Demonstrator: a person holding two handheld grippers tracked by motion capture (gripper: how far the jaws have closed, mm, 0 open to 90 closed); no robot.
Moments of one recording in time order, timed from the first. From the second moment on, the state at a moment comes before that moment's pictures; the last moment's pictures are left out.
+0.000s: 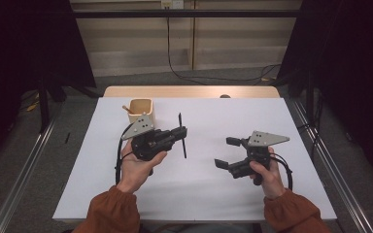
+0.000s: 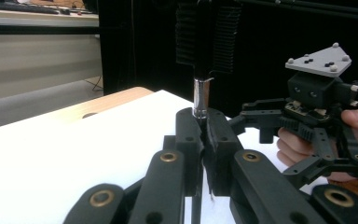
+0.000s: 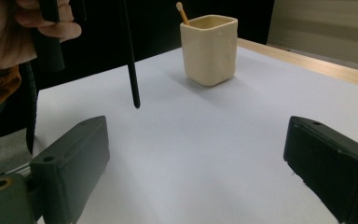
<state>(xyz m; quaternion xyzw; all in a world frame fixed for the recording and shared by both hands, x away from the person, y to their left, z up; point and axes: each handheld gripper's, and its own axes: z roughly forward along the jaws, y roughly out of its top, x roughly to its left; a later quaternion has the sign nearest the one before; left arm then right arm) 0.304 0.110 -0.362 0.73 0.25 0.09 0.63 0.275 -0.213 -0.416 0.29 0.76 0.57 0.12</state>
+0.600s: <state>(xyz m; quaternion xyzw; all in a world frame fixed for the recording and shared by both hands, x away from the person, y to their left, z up) 0.310 0.138 -0.357 0.73 0.26 0.11 0.62 0.256 -0.245 -0.420 0.32 0.75 0.57 0.12</state>
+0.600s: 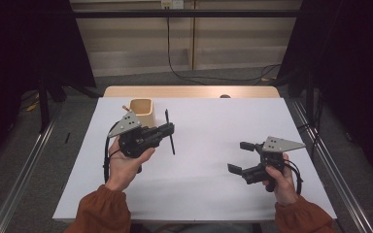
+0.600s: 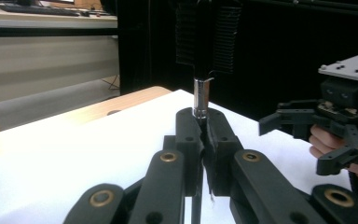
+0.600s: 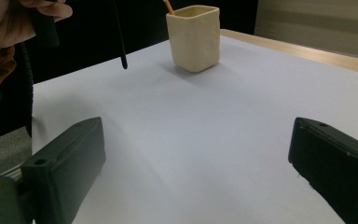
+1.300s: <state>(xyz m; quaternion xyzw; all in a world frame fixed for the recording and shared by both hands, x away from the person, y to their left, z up) 0.328 0.173 -0.342 0.72 0.29 0.14 0.61 0.236 -0.264 -0.428 0.35 0.75 0.55 0.14</state>
